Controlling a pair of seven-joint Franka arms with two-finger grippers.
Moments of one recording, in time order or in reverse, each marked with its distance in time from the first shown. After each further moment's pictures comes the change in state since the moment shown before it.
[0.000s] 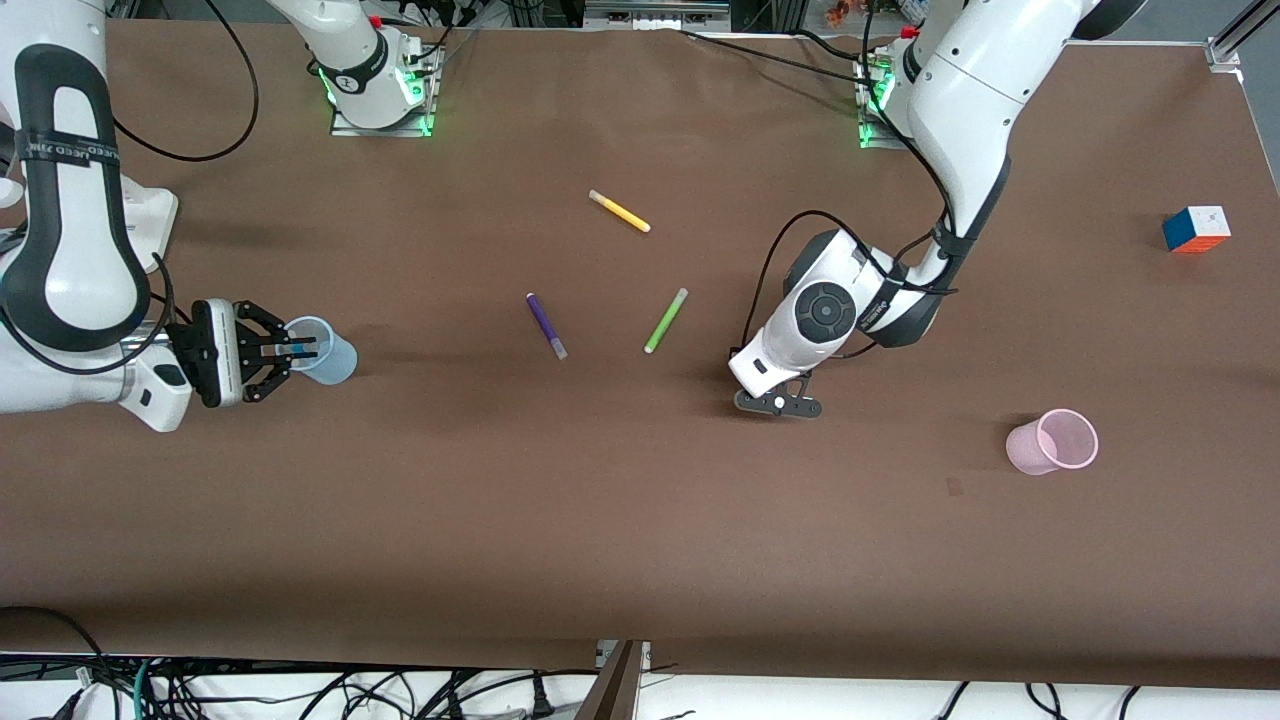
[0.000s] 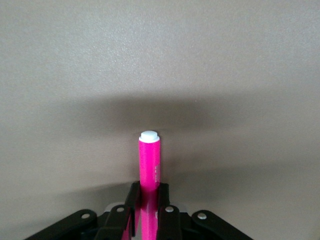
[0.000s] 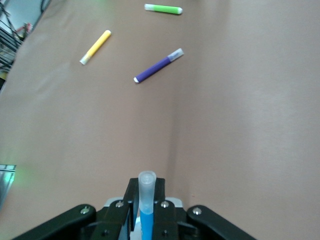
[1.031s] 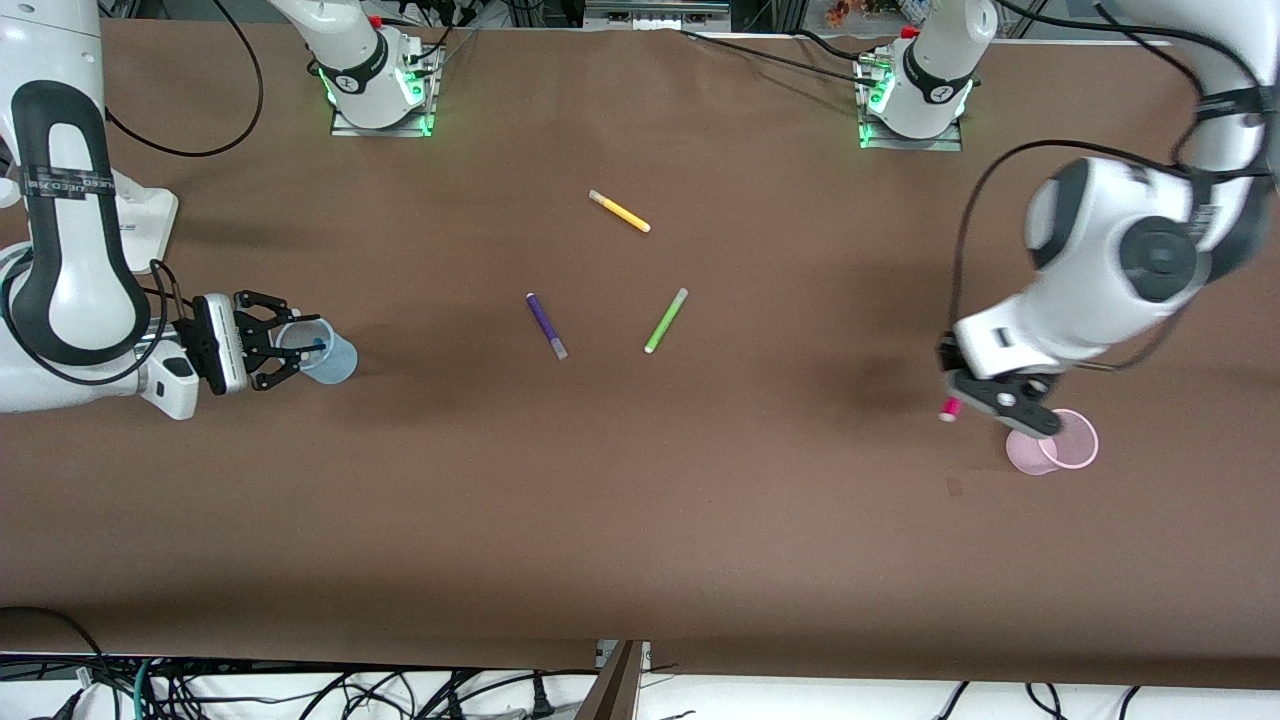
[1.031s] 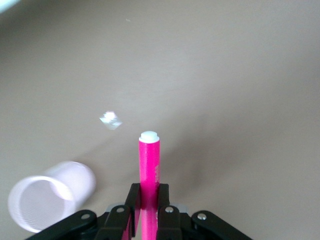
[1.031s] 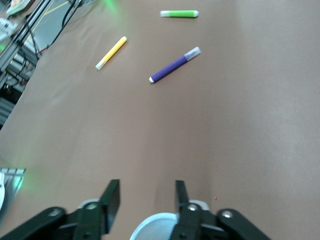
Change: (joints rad) left arm 0.432 -0.381 0.013 0.010 -0.019 -0.262 0.945; right arm -0.055 0.028 0.000 -0.064 0.052 -0.014 -0.052
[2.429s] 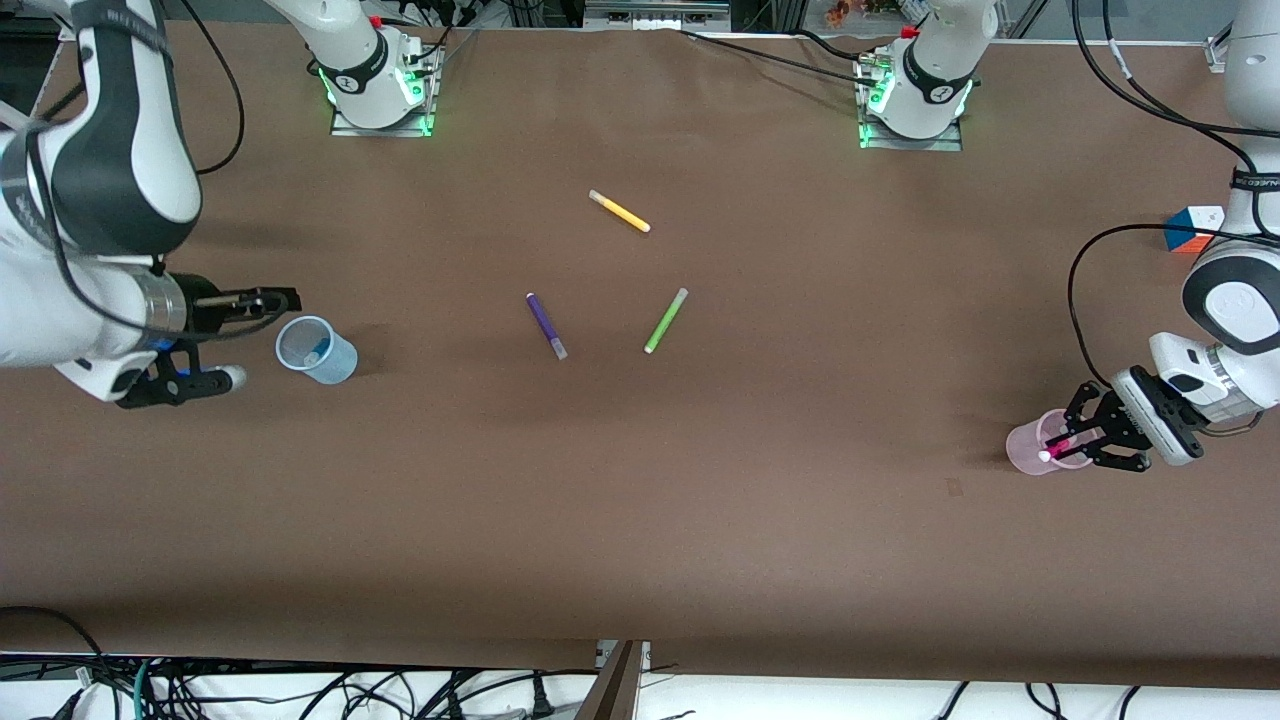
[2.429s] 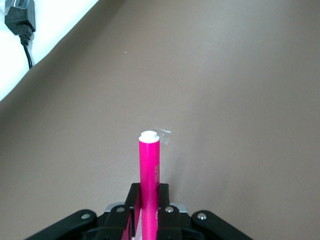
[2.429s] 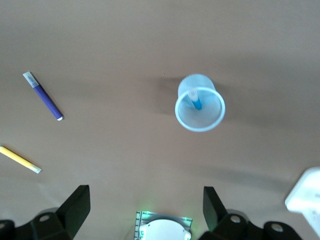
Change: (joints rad) left arm 0.319 0.271 -0.003 0.055 -0.603 0.187 1.252; right arm 0.159 -0.199 0.119 0.234 -0.518 -0.175 1.862
